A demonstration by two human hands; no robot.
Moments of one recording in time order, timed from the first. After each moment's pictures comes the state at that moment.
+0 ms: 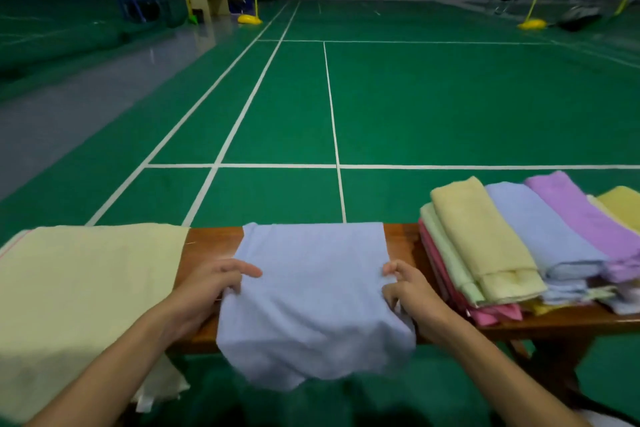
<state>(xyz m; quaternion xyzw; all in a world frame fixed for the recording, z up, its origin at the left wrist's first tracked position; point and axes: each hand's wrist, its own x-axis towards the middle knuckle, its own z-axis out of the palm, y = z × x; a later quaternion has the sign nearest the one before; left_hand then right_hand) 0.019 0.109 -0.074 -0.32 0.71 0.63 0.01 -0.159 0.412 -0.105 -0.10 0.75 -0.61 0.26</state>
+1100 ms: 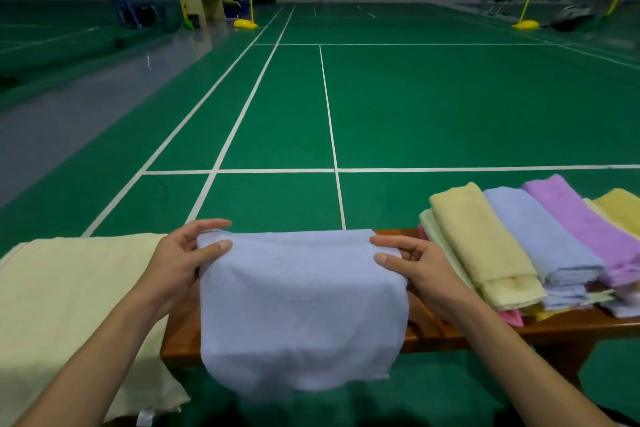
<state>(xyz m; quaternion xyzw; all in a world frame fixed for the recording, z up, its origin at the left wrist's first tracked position) 0.011 0.075 -0.032 -0.27 0.67 0.67 -0.19 -0.179 0.414 -0.057 -0.16 0.65 -0.69 0.26</state>
